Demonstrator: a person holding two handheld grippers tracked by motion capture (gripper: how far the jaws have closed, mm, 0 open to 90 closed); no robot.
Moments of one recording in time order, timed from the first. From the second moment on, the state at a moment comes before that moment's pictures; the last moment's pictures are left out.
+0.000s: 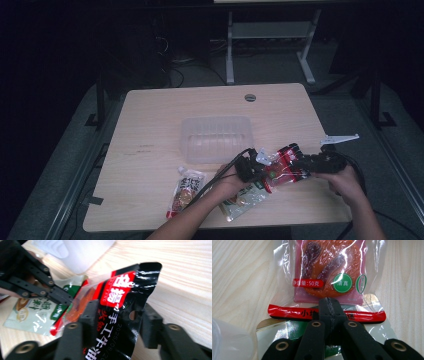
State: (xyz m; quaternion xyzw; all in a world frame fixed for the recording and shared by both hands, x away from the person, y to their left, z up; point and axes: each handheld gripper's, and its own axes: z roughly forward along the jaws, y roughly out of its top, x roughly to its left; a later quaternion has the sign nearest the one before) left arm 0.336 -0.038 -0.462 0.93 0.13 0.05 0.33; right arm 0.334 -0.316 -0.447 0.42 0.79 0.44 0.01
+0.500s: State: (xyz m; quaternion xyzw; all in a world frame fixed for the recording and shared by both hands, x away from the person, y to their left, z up) left arm 0.336 -0.037 -0.462 0.93 0.14 0.04 0.34; right arm 0.332 -0.311 -0.441 0.39 0.80 0.45 0.01
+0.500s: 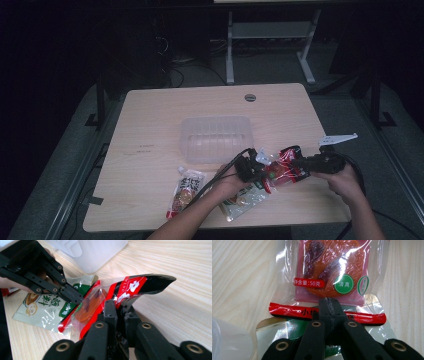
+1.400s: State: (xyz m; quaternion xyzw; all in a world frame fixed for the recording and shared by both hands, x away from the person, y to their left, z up) left arm 0.342 -0.032 -0.454 0.92 0.16 0.02 0.37; right arm 0.323 -0.305 -0.417 0.34 0.76 0.55 0.00
